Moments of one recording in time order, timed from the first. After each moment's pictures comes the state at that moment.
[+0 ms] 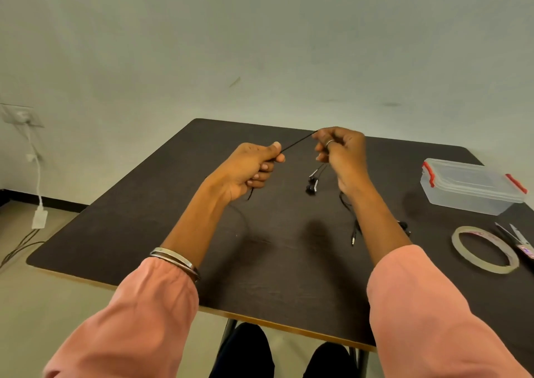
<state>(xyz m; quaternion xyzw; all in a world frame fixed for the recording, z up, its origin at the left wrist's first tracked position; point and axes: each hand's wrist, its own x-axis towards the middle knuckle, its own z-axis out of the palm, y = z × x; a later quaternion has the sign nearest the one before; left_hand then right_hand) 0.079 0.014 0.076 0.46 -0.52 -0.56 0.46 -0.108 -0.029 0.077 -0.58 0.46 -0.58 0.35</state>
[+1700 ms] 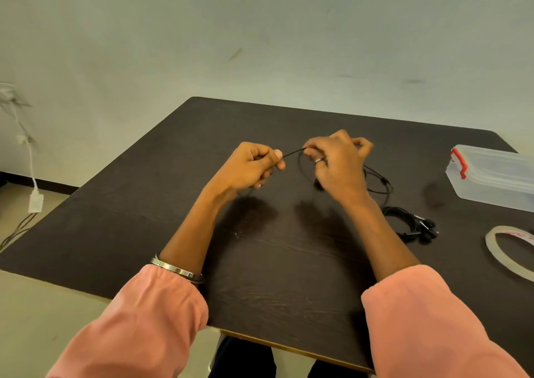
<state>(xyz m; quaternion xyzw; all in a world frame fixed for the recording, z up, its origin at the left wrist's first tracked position) 0.091 -0.017 0.024 0.50 -0.63 -0.40 0.43 -0.097 -0.050 0.016 -0.78 0.48 -0.41 -0.07</state>
